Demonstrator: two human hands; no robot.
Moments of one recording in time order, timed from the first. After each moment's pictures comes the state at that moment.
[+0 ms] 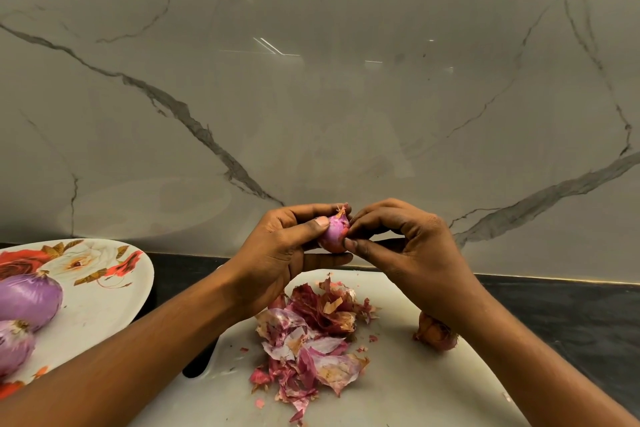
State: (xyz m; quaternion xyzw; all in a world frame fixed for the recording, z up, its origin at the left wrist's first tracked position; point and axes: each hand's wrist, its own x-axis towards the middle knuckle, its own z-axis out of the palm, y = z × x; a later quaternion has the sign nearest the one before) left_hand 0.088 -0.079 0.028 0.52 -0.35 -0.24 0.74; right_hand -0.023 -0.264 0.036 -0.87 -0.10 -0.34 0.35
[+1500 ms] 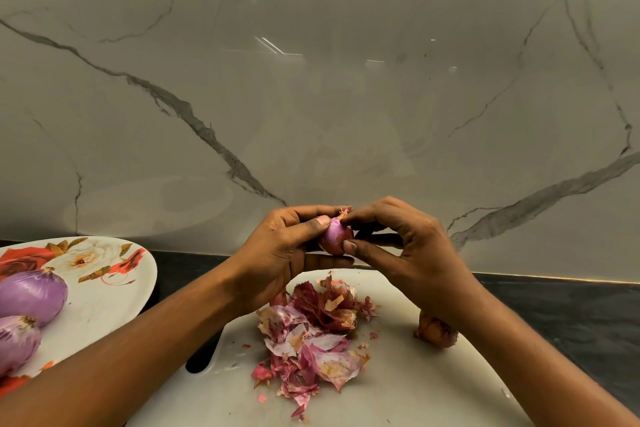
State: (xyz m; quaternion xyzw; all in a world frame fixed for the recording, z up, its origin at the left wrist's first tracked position) left_hand 0.084 -0.075 0.032 0.52 -0.37 -0.25 0.72; right_hand -0.020 -0.268 0.033 -0.87 -0.16 -0.35 0.31
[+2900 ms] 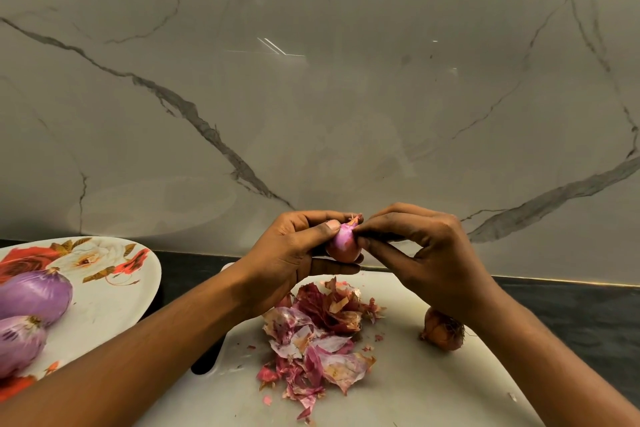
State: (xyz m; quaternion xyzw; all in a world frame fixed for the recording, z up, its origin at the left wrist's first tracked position) left_hand 0.085 -0.078 0.029 0.55 -0.38 -0.25 0.70; right_hand -0.022 -0.276 0.038 -0.87 -0.21 -0.40 0.22
